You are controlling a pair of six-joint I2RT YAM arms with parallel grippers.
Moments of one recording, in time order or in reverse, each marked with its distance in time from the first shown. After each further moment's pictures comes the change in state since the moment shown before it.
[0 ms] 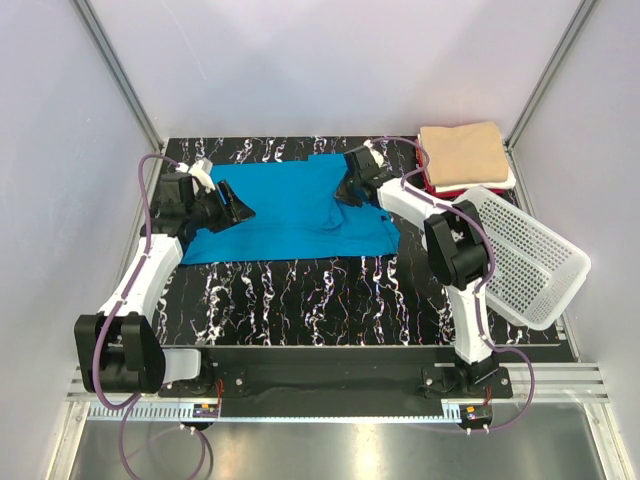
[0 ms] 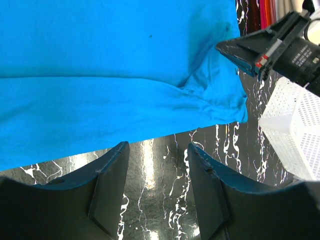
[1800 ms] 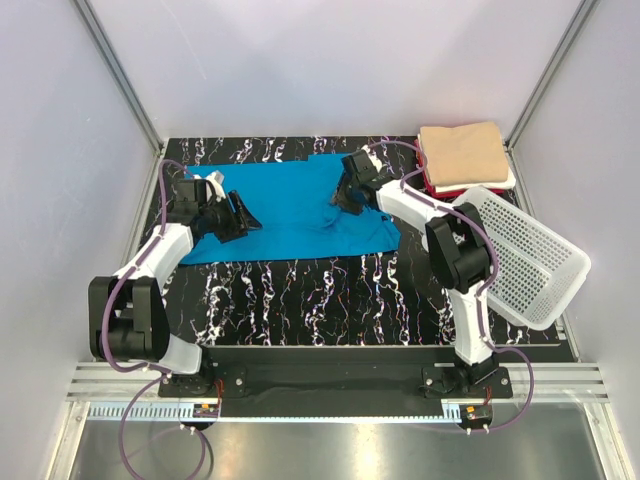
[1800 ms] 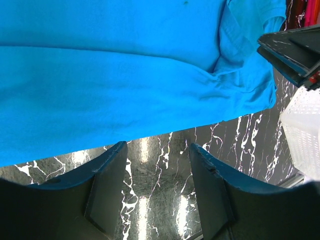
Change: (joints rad) left arm -0.015 0.176 -0.015 0.011 -0.008 -0.013; right arm 0.024 -0.033 -0.024 -0.067 -0.002 -0.012
